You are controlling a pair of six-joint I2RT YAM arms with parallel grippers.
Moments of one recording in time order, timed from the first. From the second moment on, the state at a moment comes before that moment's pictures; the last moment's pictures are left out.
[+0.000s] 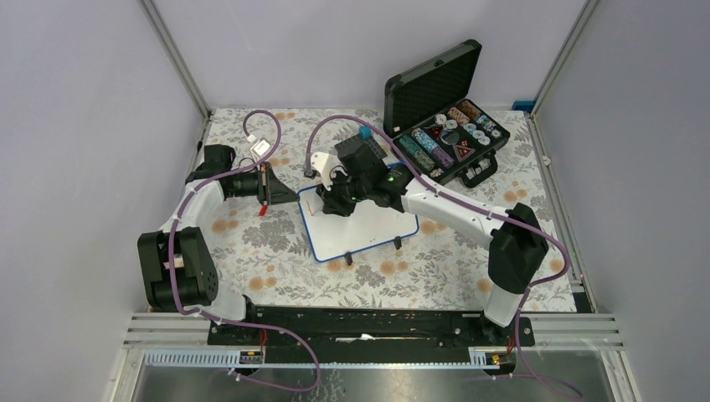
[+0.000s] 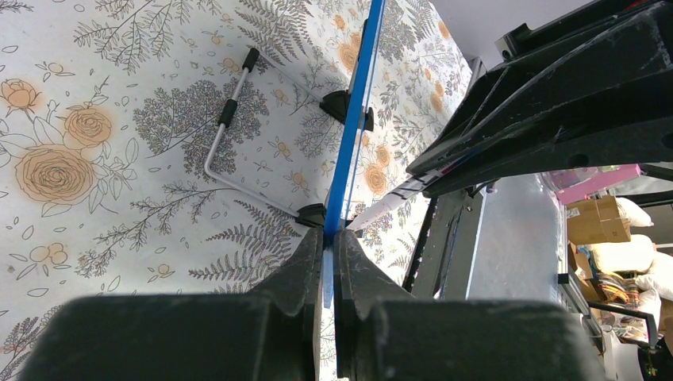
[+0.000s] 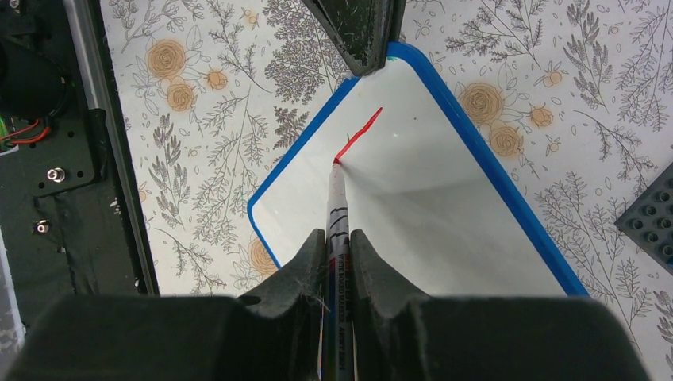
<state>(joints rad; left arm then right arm) 0.13 1.49 1.02 -0.60 1.27 0.29 0.90 1.77 1.51 -0.44 -0.36 -0.23</state>
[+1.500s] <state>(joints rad) 0.12 1.47 1.02 -0.60 1.27 0.29 0.87 1.67 1.46 -0.46 -0.28 -0.21</state>
